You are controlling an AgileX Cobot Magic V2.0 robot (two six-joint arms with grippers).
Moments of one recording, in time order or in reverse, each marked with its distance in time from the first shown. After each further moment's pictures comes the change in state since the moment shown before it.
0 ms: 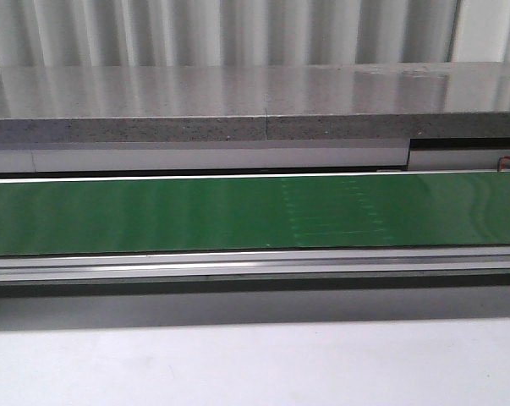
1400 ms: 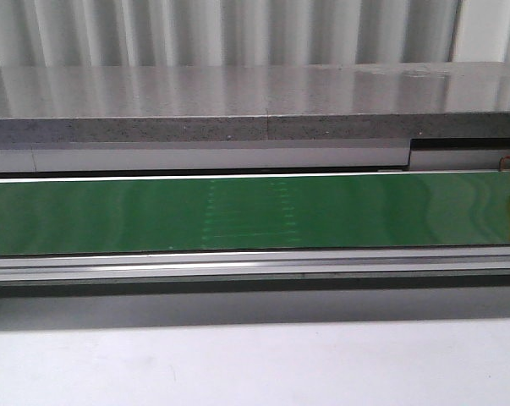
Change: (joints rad) left arm 0.000 0.000 0.000 0.000 0.000 0.000; right arm 0.246 -0.013 -0.018 0.021 0.006 -0.038
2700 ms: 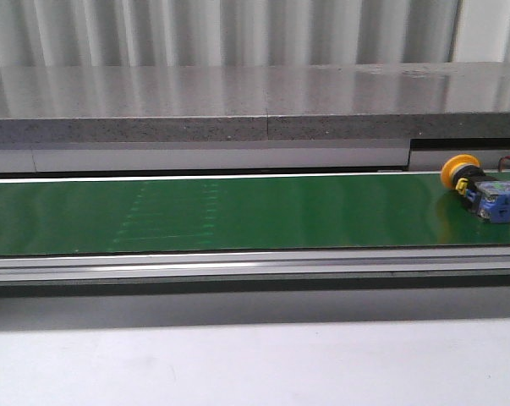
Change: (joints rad) left arm 0.000 0.000 0.000 0.000 0.000 0.000; right arm 0.084 -1.036 0.708 0.008 -0.412 -0.106
